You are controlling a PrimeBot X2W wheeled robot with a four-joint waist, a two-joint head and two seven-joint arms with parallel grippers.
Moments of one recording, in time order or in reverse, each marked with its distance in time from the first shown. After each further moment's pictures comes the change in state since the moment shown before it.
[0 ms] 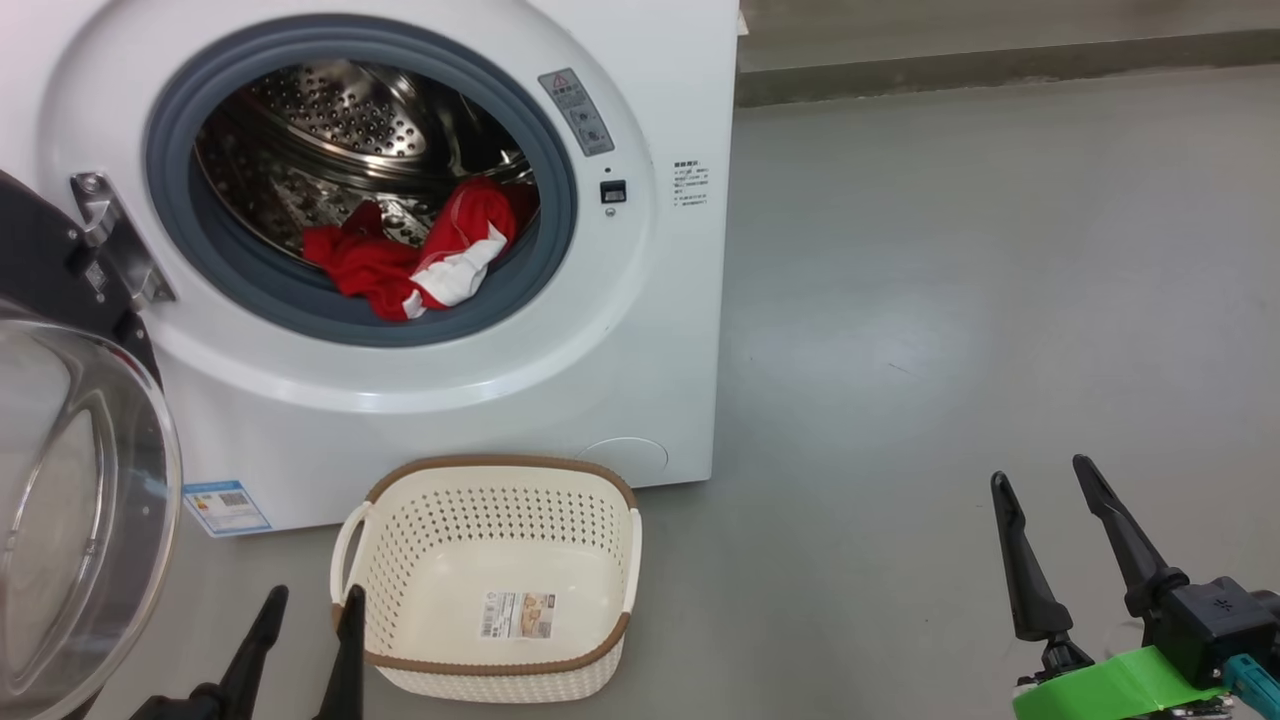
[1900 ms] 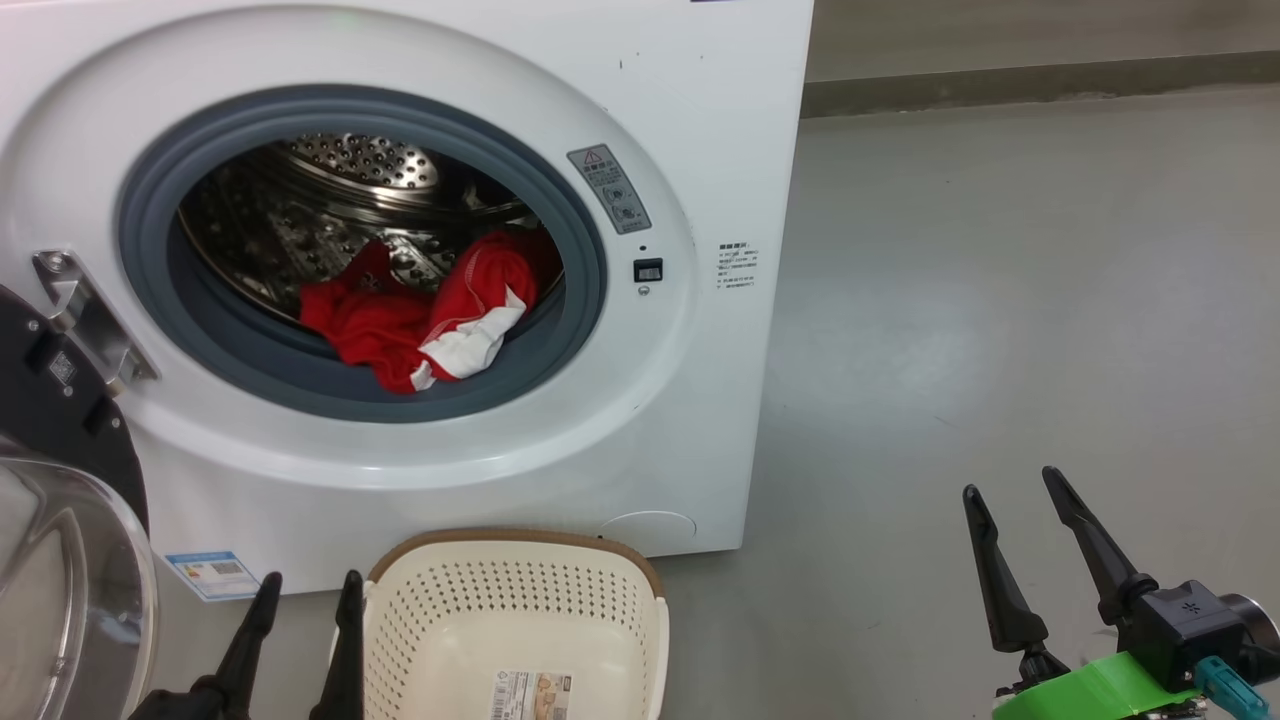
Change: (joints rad) left arm -0.002 0.000 -0.013 -0.049 0.022 0.062 0.003; right arm -0.003 -0.002 0.042 0.027 0.008 0.000 0.000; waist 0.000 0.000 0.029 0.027
